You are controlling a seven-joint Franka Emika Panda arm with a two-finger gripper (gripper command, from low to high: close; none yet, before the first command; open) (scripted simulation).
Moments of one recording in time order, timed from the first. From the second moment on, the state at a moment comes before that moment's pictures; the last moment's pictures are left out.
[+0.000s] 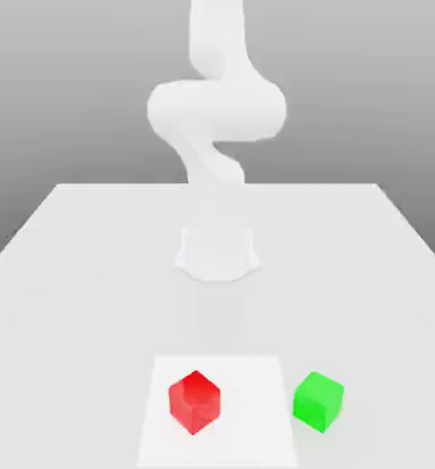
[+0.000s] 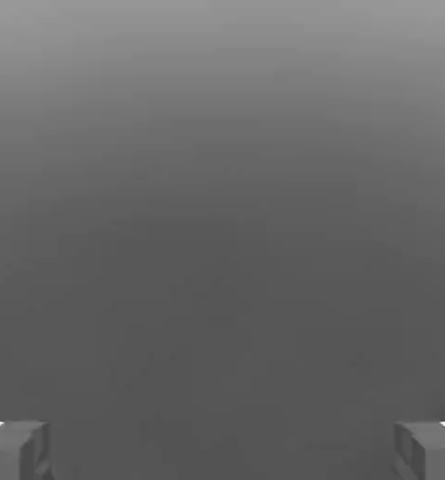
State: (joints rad) arm -0.04 -0.71 0.03 -2.34 0.00 2.35 0.88
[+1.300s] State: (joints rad) arm -0.19 0.17 0.11 -2.65 -0.06 2.82 1.59
